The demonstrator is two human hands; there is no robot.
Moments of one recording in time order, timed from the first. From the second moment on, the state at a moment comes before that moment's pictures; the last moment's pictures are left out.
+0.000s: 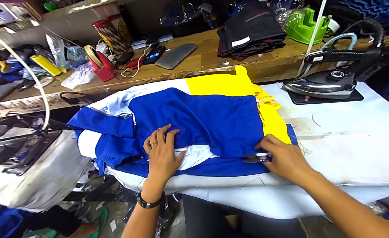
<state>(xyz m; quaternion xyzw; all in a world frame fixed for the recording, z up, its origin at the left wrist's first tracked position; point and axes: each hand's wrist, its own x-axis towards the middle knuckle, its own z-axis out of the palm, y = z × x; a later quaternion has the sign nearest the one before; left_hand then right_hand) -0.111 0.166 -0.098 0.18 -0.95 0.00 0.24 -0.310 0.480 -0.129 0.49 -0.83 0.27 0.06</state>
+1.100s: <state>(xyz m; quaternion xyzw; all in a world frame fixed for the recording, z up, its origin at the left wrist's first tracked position) -0.051 0.120 -0.009 0.24 -0.93 -0.02 0.29 -0.361 0.482 -0.094 0.20 -0.68 0.67 -0.20</state>
